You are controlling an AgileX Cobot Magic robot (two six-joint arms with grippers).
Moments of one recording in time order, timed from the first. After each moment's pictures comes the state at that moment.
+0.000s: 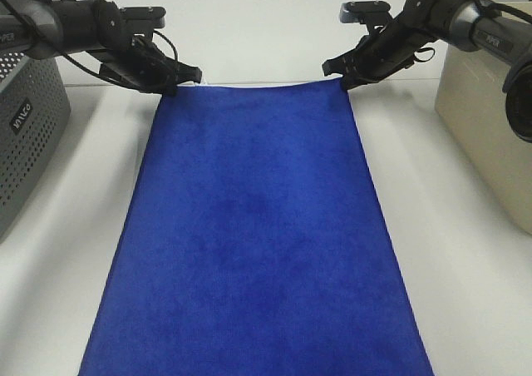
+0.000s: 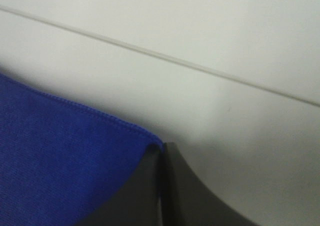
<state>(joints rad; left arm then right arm) -0.20 2.58 -2.13 -0.17 0.47 0.06 0.12 2.72 -2.43 0.31 0.70 -0.38</state>
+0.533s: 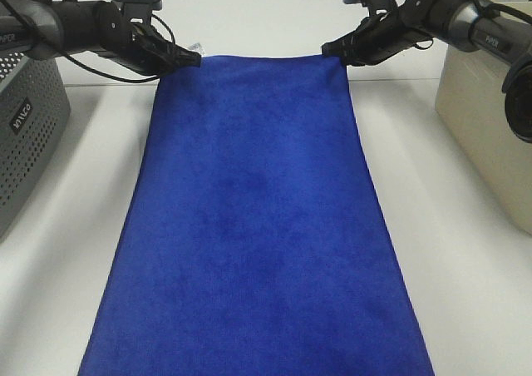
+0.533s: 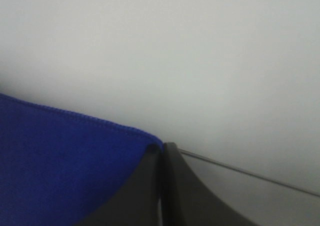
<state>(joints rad) -0.20 2.58 -2.13 -0.12 0.29 0.06 0.12 2.72 -2.43 0.35 0.50 -0.42</state>
